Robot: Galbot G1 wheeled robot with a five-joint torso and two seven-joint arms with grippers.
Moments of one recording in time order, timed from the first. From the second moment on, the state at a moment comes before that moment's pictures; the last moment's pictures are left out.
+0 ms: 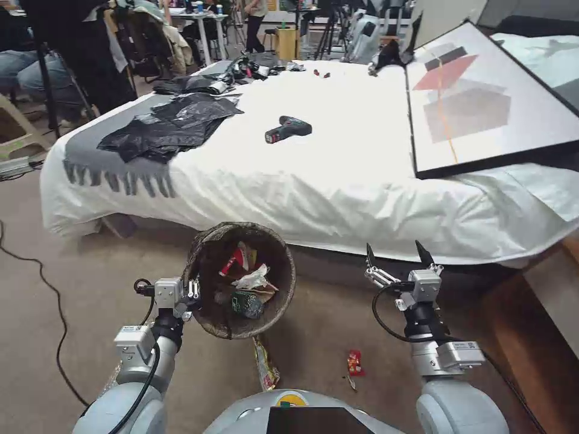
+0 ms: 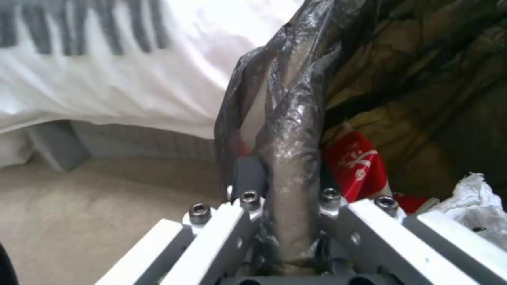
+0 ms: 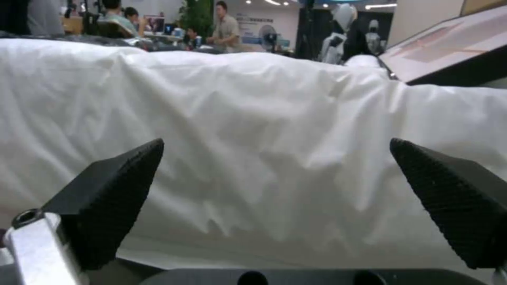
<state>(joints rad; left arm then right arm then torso) 1.86 -1.39 -0.58 -2.50 -0.21 0.33 -0.11 -1.82 1.36 0.56 2.39 0.07 0.08 0.13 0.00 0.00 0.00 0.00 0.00</state>
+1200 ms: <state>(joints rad) 1.86 -1.38 -0.58 -2.50 -0.21 0.33 -0.11 -1.82 1.35 0.55 2.40 0.07 0.05 0.14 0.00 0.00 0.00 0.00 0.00</state>
